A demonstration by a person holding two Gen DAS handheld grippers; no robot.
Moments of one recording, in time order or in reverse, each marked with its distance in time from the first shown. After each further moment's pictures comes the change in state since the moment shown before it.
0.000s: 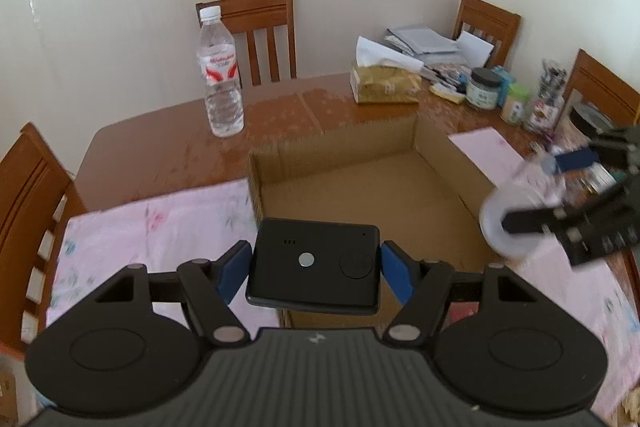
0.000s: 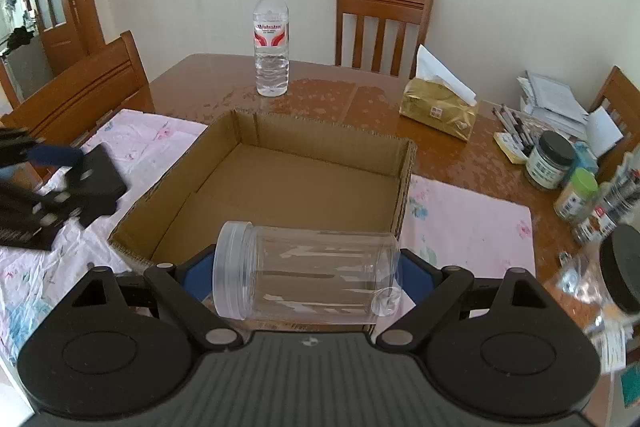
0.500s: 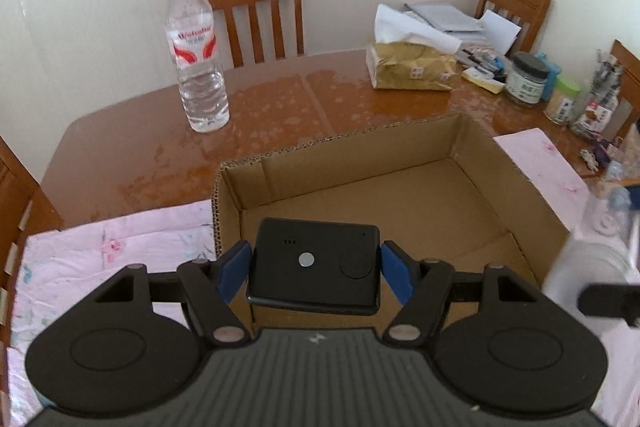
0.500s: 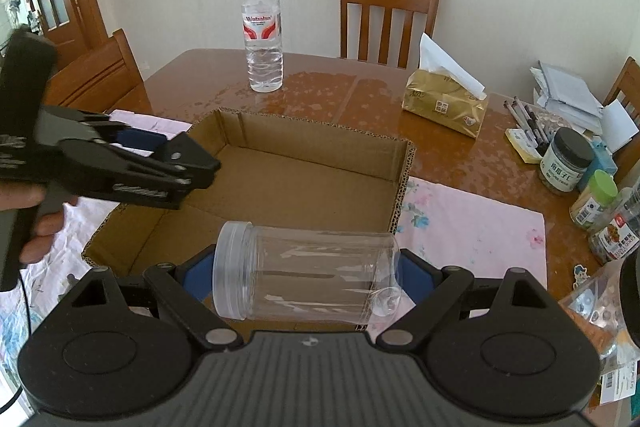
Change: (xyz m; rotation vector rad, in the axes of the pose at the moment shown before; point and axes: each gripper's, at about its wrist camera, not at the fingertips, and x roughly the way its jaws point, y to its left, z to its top) left arm 0.109 -0.008 0.035 -0.024 0.089 0.028; right arm 0.029 -0.024 0.012 0.009 0.028 0.036
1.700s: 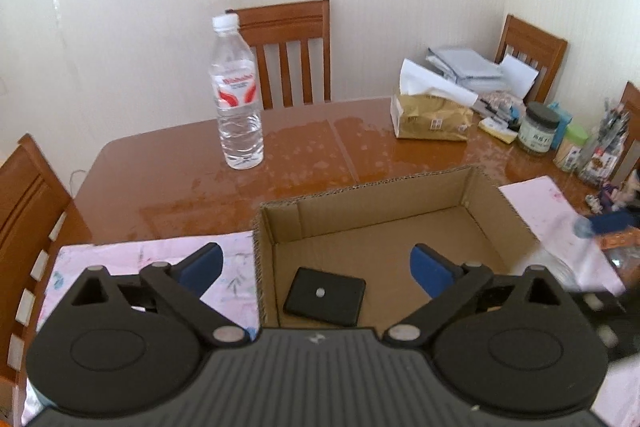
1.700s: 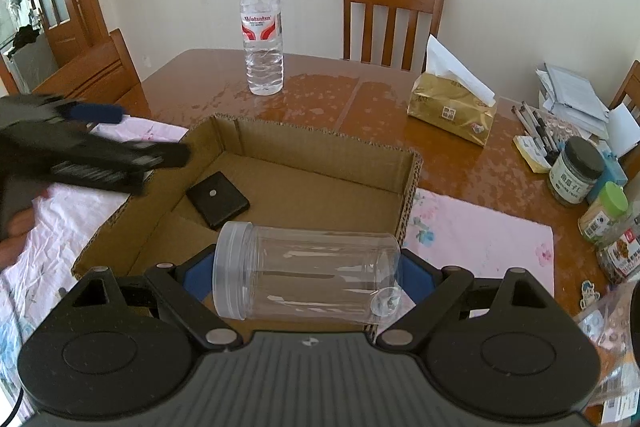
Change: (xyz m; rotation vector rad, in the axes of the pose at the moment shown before) left arm -0.053 0.011 0.000 -0.057 -0.133 0.063; right arm 0.018 -0.002 0.019 -0.011 0.000 0.008
